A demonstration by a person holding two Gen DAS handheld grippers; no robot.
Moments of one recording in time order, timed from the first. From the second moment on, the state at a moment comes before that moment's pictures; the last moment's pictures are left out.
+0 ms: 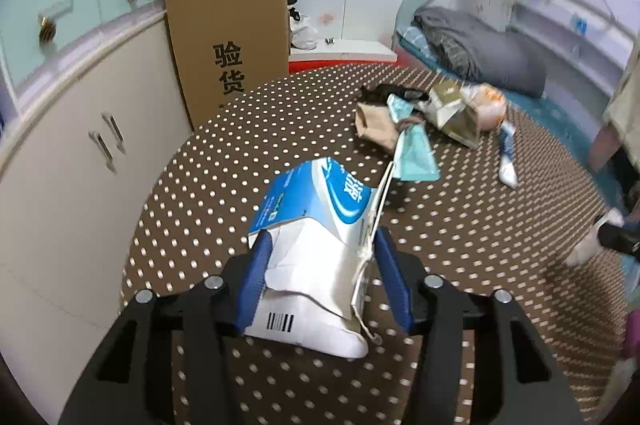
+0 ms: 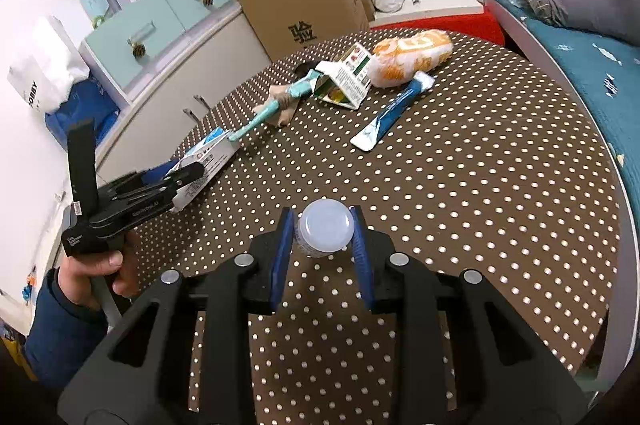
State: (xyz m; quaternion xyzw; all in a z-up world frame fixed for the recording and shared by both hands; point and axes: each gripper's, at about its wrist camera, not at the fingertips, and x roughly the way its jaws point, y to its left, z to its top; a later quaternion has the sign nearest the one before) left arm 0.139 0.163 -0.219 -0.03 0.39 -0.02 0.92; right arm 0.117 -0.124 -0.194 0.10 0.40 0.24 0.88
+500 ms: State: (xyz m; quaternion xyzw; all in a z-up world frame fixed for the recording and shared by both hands) left arm 0.096 0.149 -0.206 -0.08 0.37 -0.01 0.93; right arm 0.101 -0.178 -0.173 0.13 0.37 0.21 0.89
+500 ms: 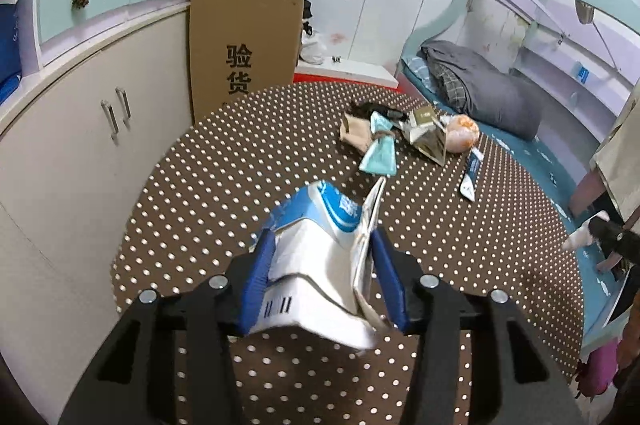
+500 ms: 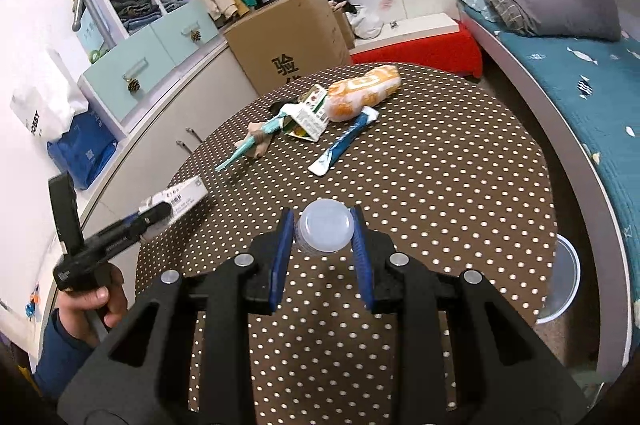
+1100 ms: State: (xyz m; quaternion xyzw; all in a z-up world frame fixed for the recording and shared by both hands) left arm 0.108 0.149 -0.206 -0.10 0.37 -0.01 0.92; right arm 0.110 -0.212 -0.165 0.16 0.35 0.19 0.90
